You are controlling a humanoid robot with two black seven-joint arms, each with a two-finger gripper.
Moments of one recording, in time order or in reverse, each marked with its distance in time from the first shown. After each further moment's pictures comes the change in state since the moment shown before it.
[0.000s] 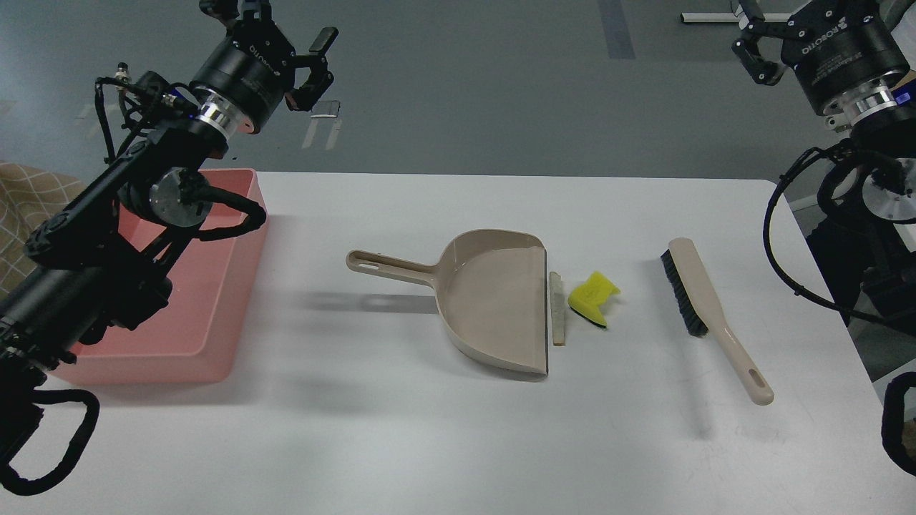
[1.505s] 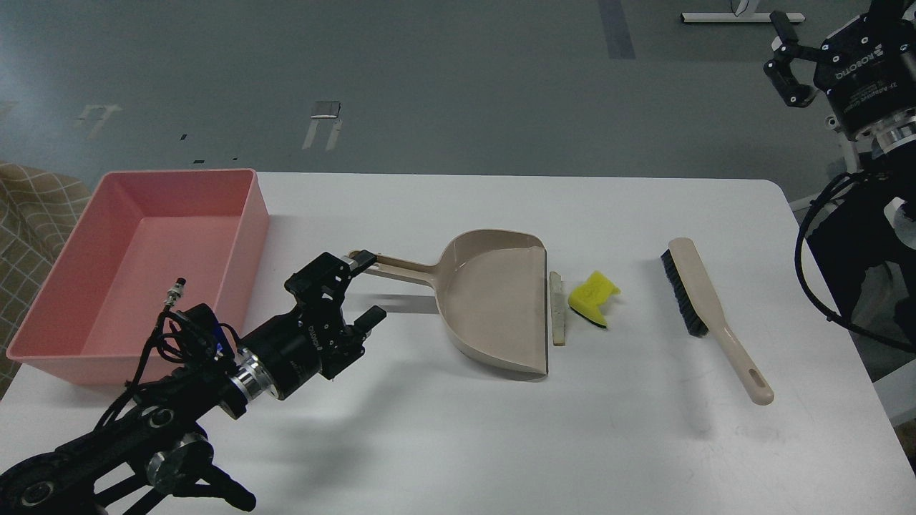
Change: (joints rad) left arm 0.642 0.087 0.128 -0.559 0.379 0.163 0.088; right arm -0.086 -0.068 0.002 0.062 0.002 0.034 0.058
